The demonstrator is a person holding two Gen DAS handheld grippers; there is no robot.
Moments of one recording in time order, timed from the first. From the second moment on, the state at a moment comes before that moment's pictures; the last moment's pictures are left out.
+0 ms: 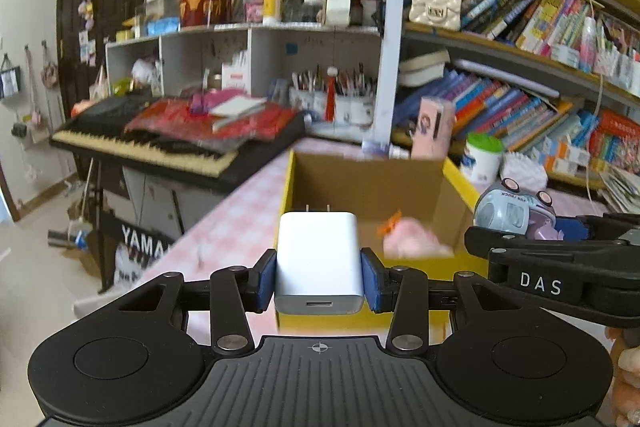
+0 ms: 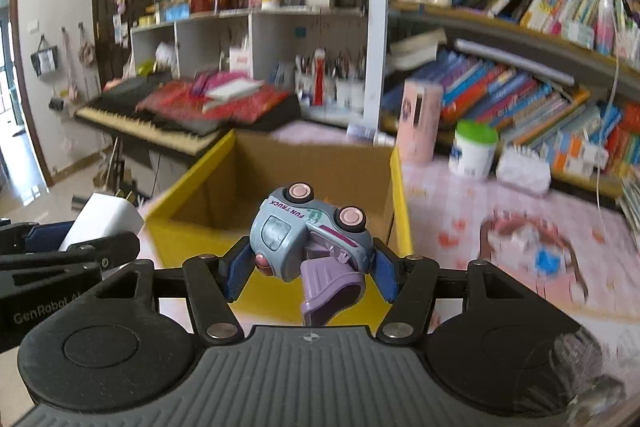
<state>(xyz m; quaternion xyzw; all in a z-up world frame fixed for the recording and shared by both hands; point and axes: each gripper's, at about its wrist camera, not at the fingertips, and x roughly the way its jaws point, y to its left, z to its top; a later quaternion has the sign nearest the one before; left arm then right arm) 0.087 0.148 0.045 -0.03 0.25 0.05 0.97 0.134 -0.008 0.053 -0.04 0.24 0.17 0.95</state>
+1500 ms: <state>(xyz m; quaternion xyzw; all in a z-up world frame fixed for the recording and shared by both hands) 0.240 0.108 -0.029 -0.01 0.41 0.09 0.91 0.333 0.029 -0.010 -0.11 0.42 0.30 0.85</state>
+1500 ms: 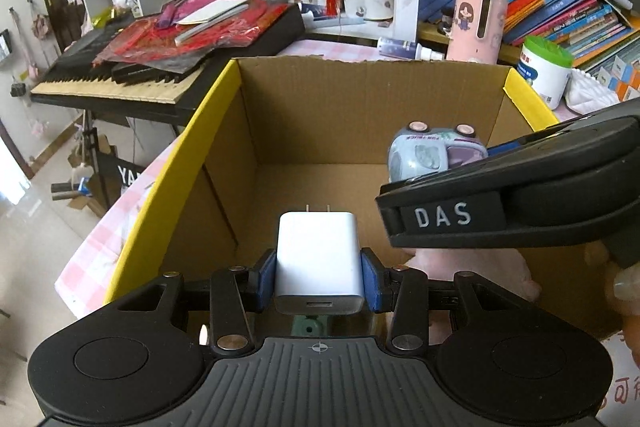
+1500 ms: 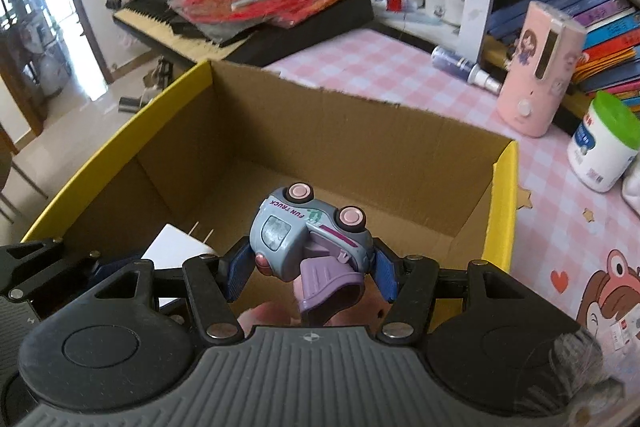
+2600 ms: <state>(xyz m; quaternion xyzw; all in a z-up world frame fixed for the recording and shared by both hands) 0.145 0.123 0.035 -0.04 0.27 0.10 0.96 0.200 -0.018 0.054 -0.02 0.24 0.18 0.95</state>
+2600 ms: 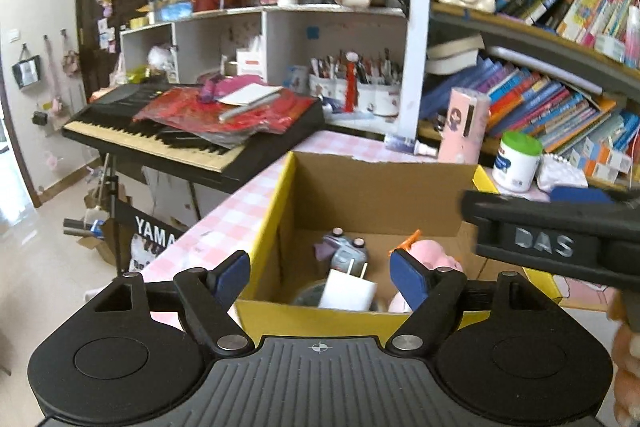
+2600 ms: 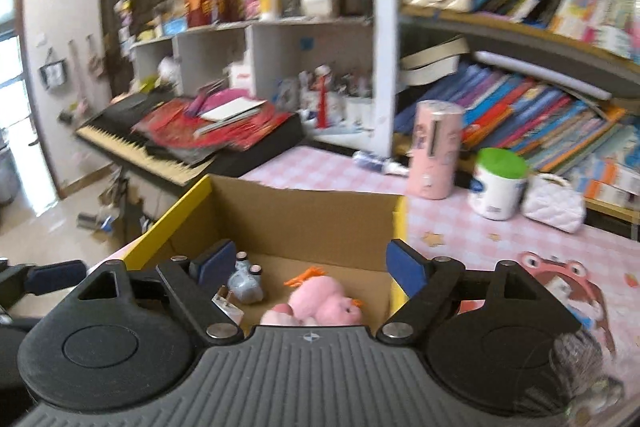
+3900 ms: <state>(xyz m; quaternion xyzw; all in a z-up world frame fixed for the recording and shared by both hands) 0.016 0.047 0.019 0.03 0.29 -0.05 0.95 -0.022 -0.109 0.011 -0.01 0.29 -0.12 0.95</state>
